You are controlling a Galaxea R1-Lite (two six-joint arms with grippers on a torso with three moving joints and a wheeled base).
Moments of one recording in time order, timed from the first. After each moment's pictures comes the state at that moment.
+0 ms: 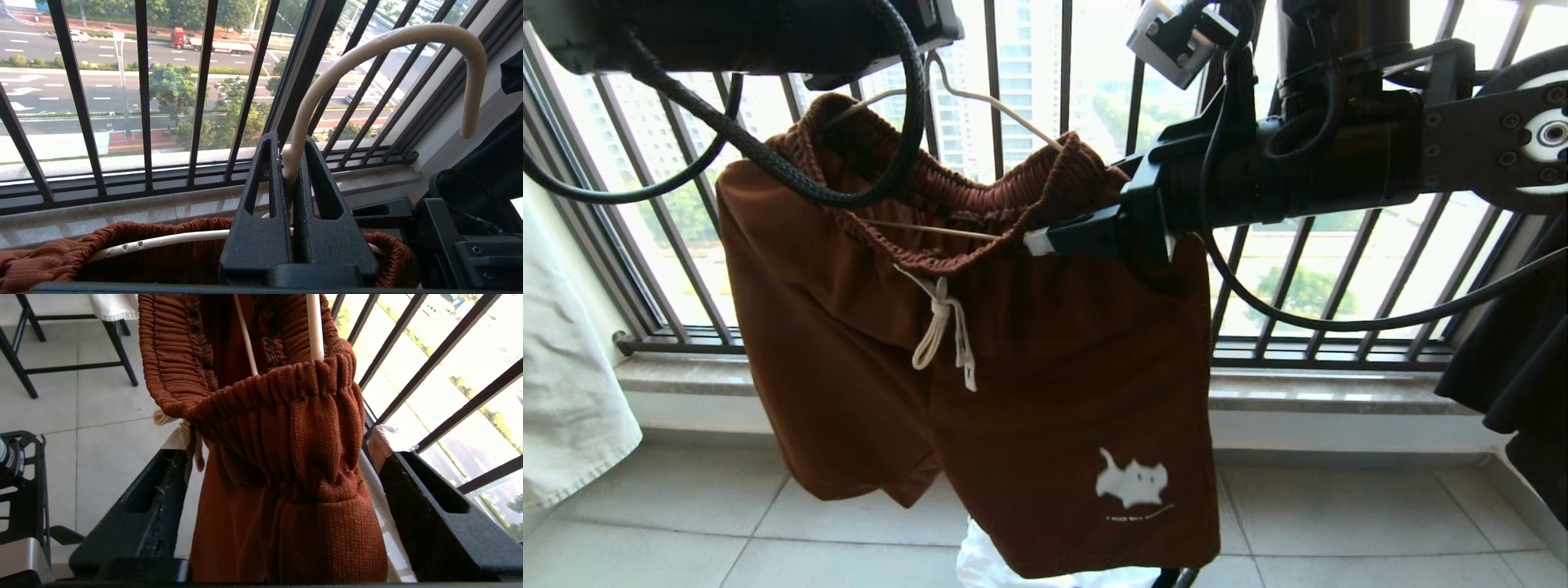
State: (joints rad) left arm -0.63 1.63 -1.85 0.15 0.18 -0.24; right arm 0.59 1.85 -1.85 0.26 0.51 -0.33
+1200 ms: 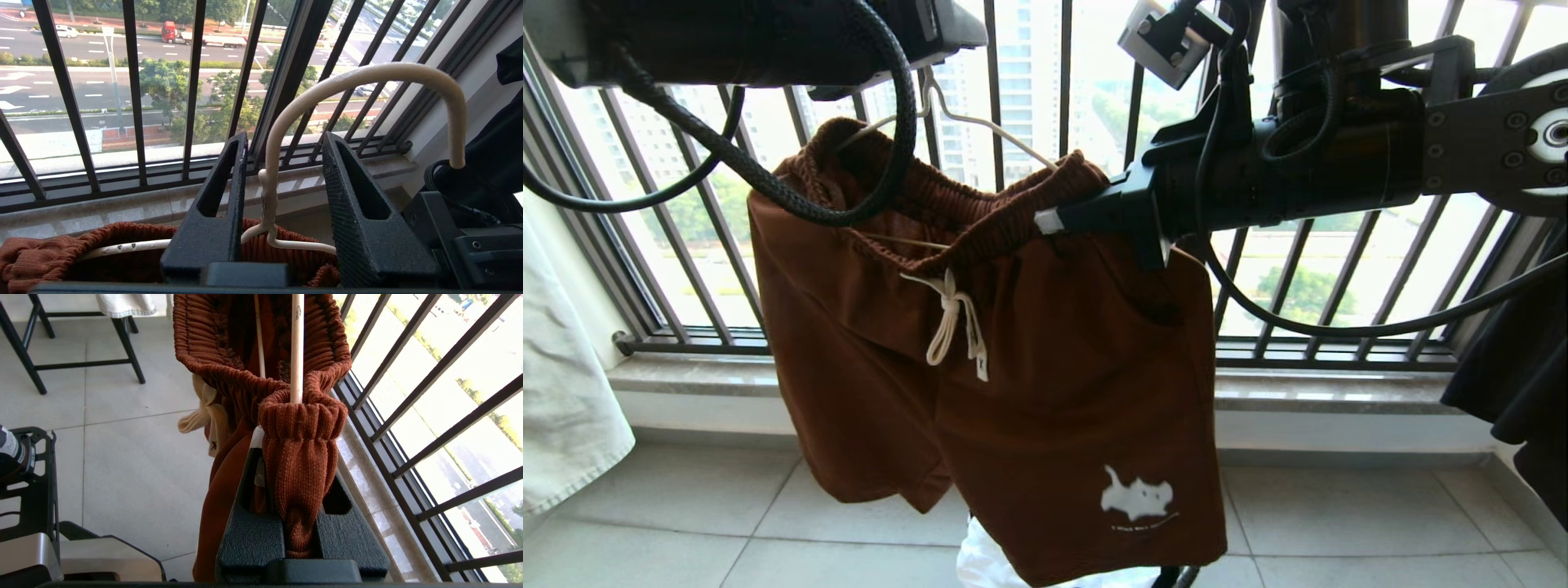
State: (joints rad) left arm -0.63 1.61 -1.82 0.15 0.15 -0.24; right arm 0.62 1.84 -1.85 0.26 0.51 -0.33
